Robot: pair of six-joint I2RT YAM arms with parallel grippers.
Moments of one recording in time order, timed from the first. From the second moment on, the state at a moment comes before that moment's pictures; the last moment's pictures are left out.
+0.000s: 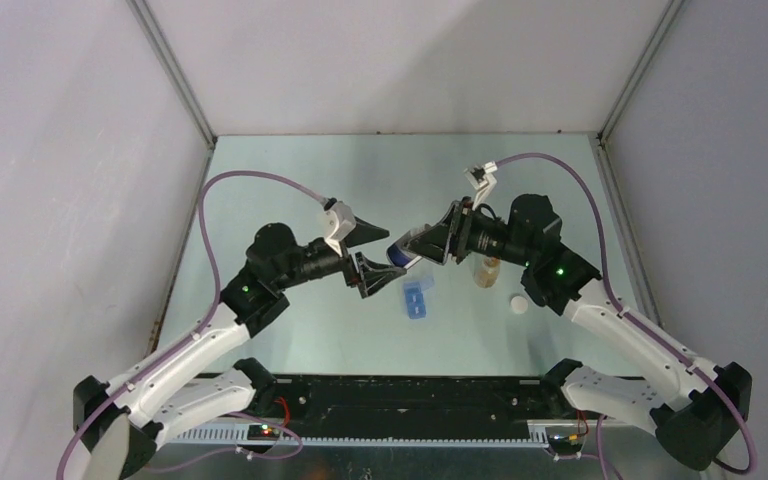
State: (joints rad) left arm -0.70 0.89 0.72 0.20 0.52 -0.13; right arm 0.67 1.02 0.93 0.02 -0.49 0.72
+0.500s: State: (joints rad) left arm -0.70 1.02 0.81 0.03 0.62 -0.06; right arm 0.68 1.07 0.94 -0.06 -0.53 0.65
